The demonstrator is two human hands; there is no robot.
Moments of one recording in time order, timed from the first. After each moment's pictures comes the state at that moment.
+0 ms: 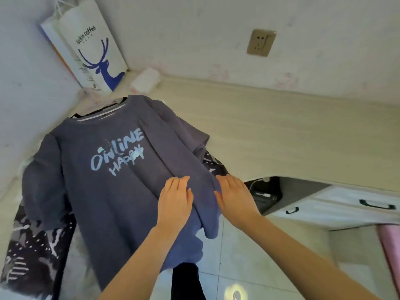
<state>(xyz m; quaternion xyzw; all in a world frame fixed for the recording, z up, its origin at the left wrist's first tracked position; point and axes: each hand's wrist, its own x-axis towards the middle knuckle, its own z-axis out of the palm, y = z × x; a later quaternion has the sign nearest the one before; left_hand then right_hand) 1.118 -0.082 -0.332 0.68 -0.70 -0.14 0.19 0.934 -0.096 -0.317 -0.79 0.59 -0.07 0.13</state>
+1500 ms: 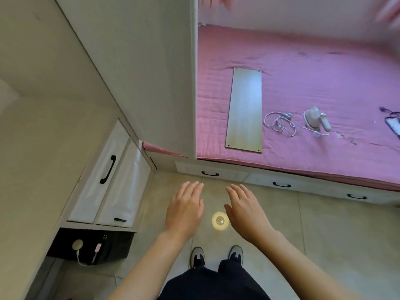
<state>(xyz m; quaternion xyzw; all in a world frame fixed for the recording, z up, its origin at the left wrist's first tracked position) 0.589 0.149 -0.301 -0.08 -0.97 -0.21 -0.05 0.588 0.334 -0.307 -0.11 0.98 -0.11 0.13</state>
